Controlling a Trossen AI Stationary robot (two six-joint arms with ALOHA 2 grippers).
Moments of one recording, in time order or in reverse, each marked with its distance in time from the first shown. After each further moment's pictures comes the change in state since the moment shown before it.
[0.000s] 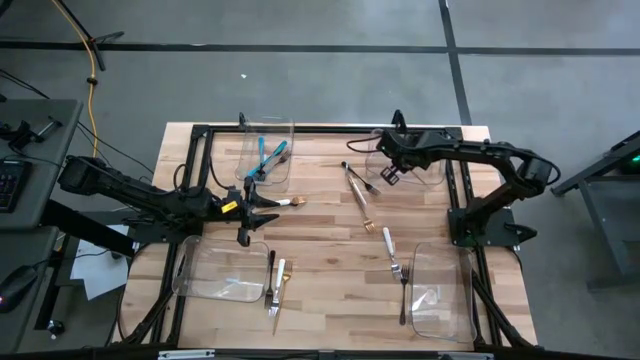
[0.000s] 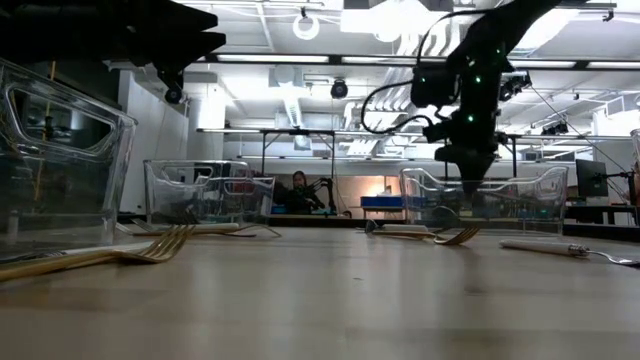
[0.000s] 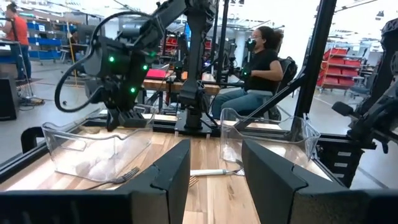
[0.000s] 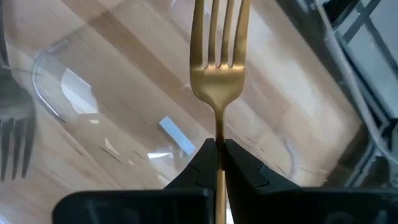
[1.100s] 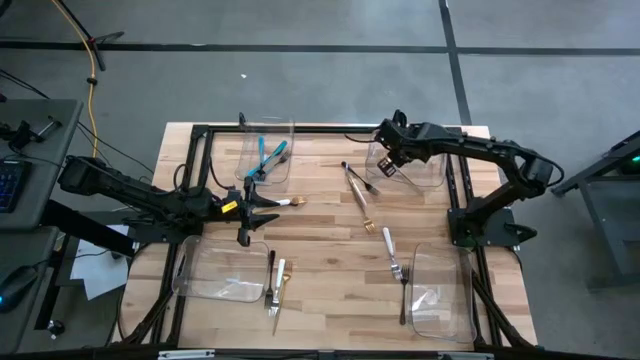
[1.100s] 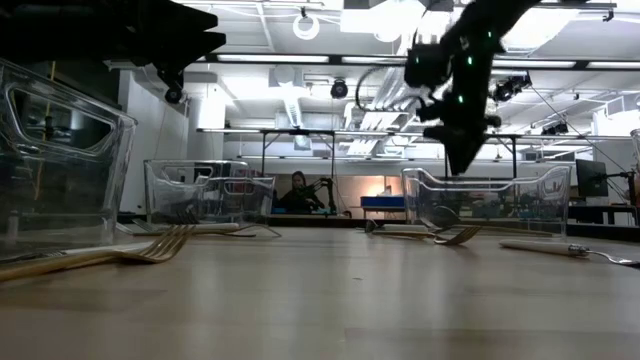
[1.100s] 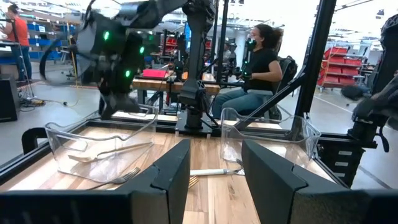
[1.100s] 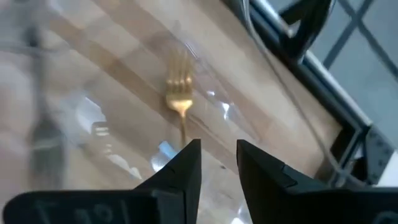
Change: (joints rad) left arm 0.000 0.000 0.000 0.000 0.000 0.003; right arm 0.022 -0.018 0.160 -0.120 0.017 0.038
